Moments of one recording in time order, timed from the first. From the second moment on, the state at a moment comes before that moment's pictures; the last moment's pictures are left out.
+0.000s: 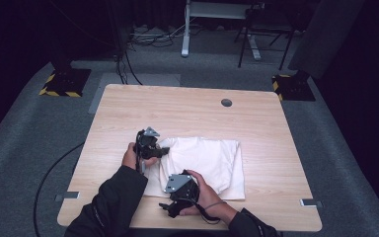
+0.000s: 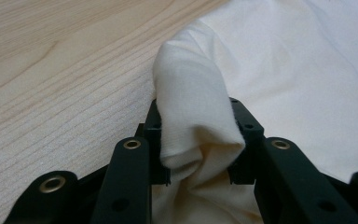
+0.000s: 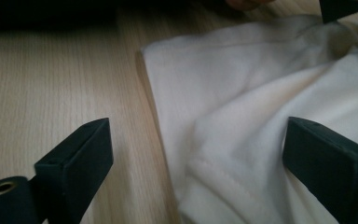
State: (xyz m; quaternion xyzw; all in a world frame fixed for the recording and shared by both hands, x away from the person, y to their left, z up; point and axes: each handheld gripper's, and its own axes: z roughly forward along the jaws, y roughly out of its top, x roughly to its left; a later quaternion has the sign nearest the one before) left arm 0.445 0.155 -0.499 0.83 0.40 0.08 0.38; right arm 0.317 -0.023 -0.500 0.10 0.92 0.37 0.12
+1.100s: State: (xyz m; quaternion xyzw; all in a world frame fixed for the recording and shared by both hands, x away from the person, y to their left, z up) left arm 0.443 0.158 -0.499 0.84 0.38 0.08 0.37; right arm 0.342 0.000 -0.498 0.22 0.90 0.35 0.13
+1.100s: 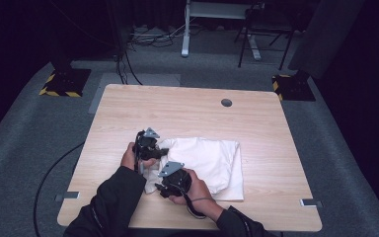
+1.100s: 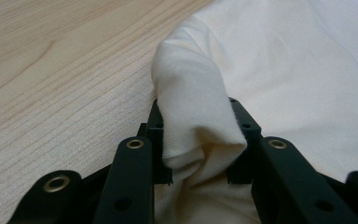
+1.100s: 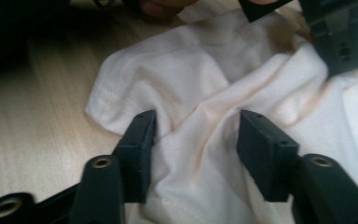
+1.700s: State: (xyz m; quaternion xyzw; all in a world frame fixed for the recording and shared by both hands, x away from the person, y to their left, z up) left arm 0.438 0.165 -0.497 0.83 0.40 0.08 0.37; right arm 0.351 -0.002 -0.495 0.24 0.89 0.36 0.12
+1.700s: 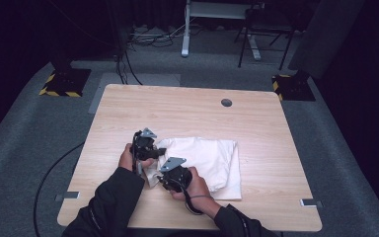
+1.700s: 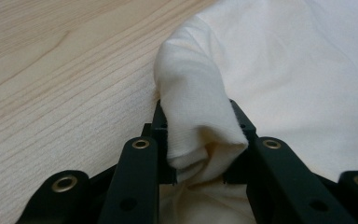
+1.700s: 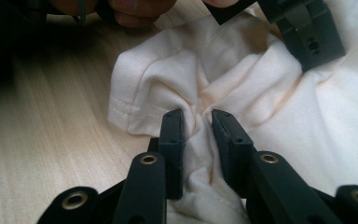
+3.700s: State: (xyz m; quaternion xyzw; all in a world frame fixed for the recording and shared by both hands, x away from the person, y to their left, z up) left arm 0.357 0.256 -0.443 0.80 0.44 0.14 0.37; right arm 0.312 0.052 -0.454 0.15 0.88 0.44 0.04
